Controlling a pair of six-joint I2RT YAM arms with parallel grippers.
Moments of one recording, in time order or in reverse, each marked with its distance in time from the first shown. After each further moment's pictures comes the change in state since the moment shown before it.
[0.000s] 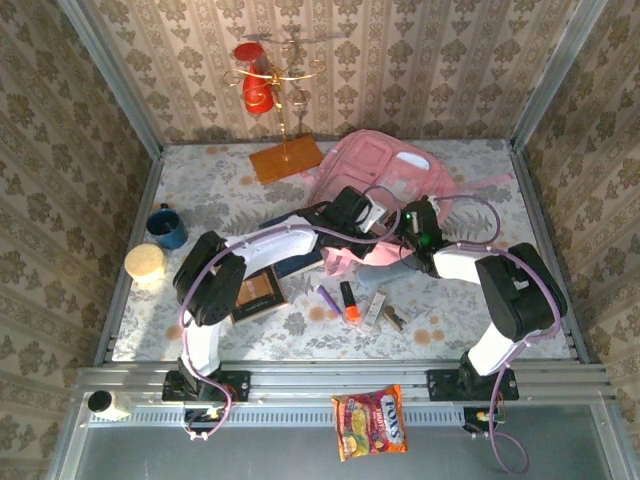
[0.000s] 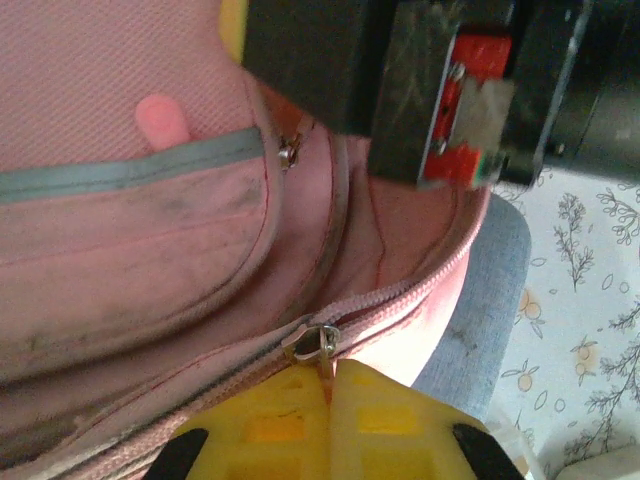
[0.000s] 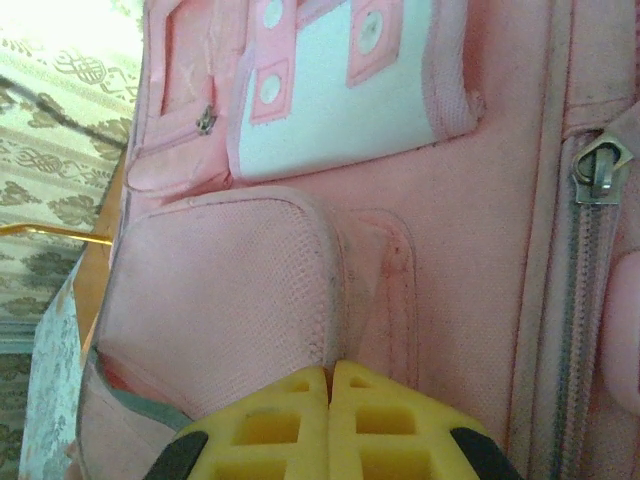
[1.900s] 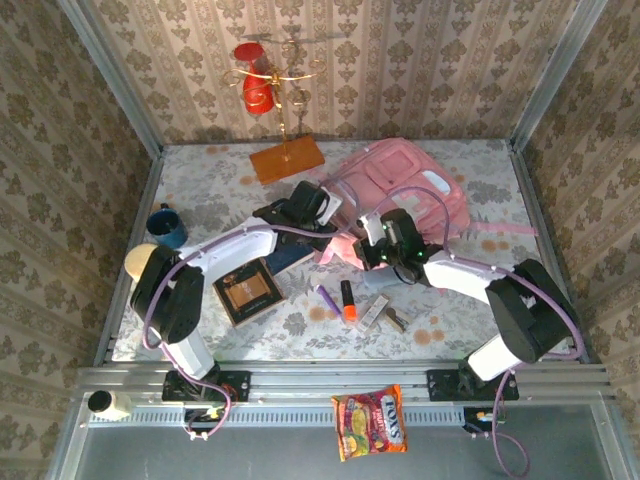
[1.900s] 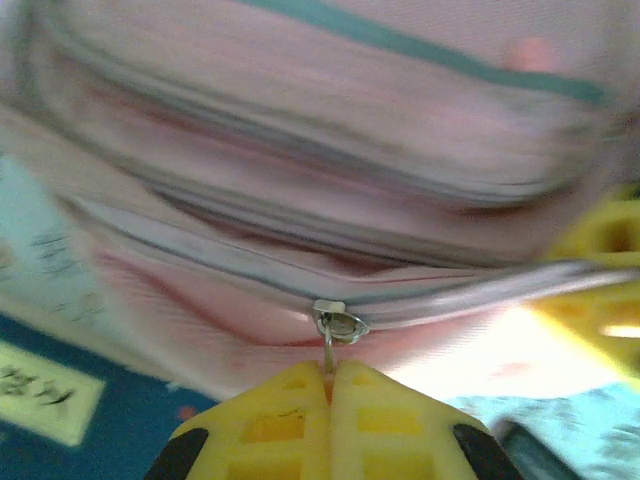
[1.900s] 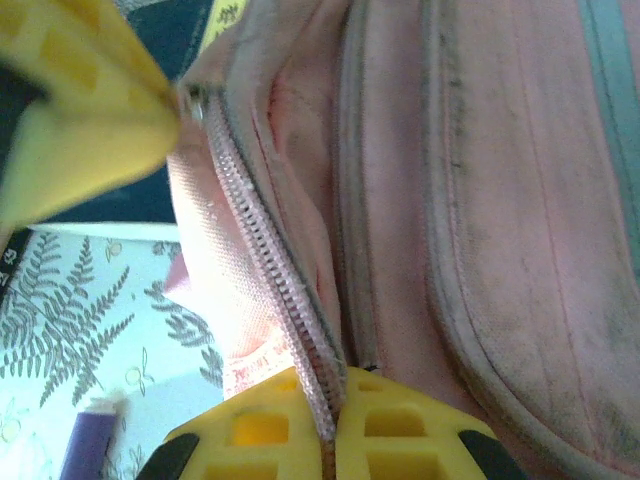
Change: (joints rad) left arm 0.160 -0.239 -0.229 -0.043 -0.209 0.095; right arm 0.182 -0.138 0.026 -0.317 -0.302 -0.949
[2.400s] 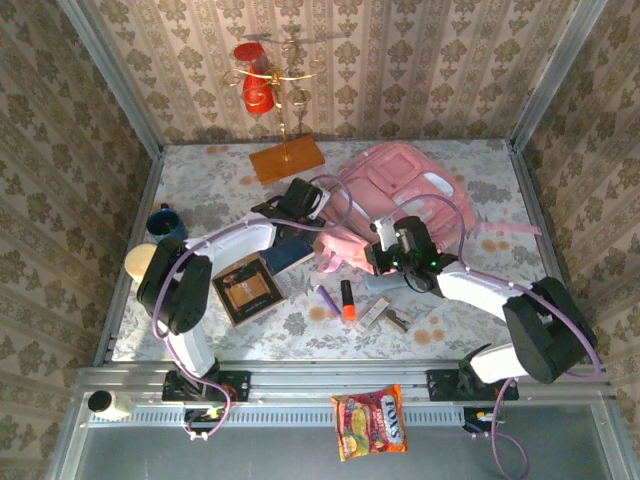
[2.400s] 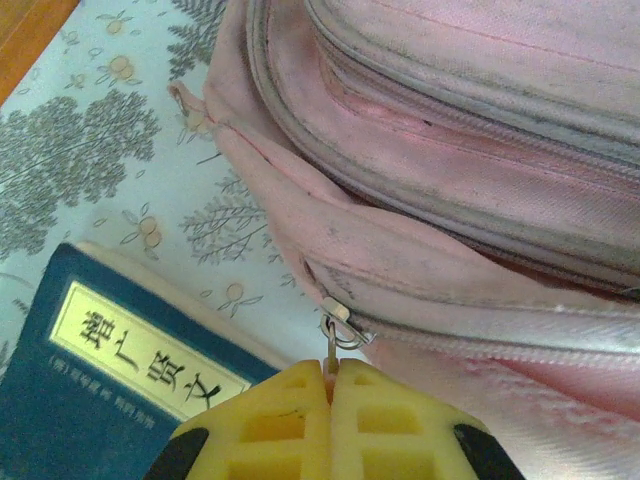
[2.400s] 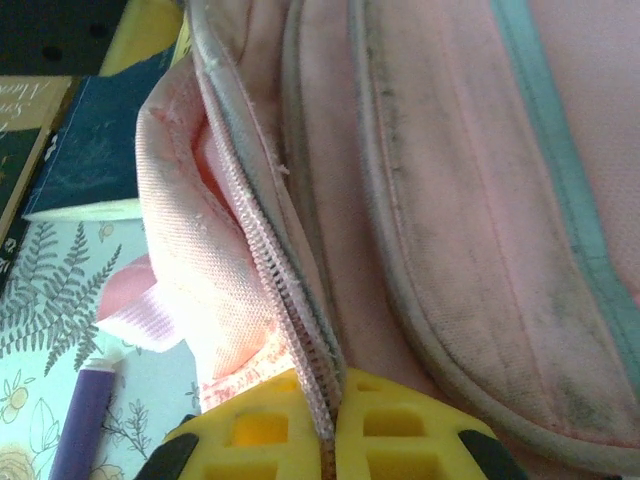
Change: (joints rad) left arm 0.071 0.054 0.004 0.047 -0.102 0.045; right arm -0.045 -0.126 -0.087 -0.011 0.011 0.034
